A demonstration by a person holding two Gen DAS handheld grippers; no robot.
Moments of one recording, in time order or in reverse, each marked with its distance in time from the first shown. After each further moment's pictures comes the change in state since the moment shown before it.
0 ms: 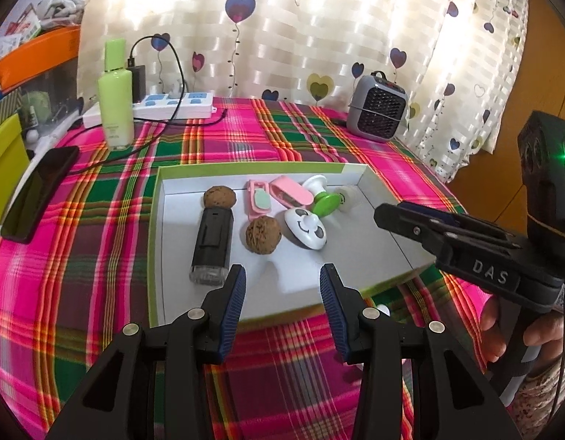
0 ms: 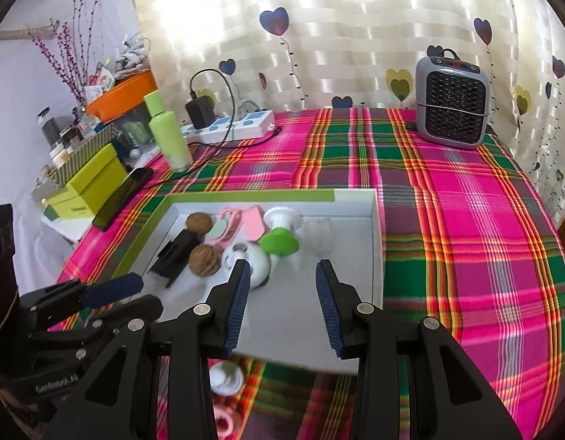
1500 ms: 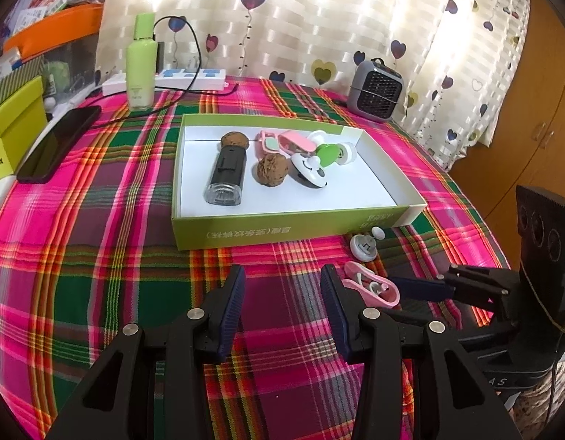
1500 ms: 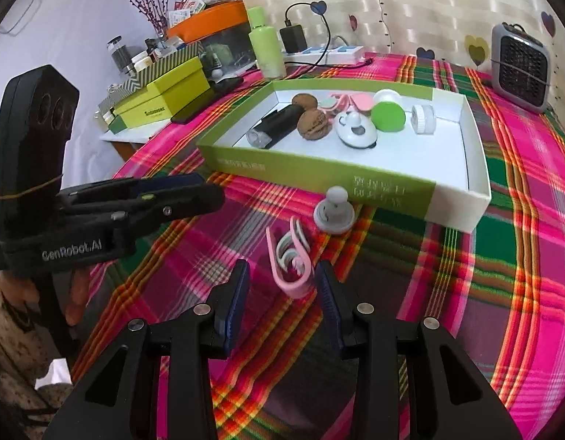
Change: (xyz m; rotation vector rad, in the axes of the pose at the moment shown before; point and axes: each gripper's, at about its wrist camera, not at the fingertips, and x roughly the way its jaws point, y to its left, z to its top) left arm -0.026 0.009 -0.051 -0.032 0.031 -0.005; right arm -0.013 0.043 -0.088 -0.175 0.165 0.214
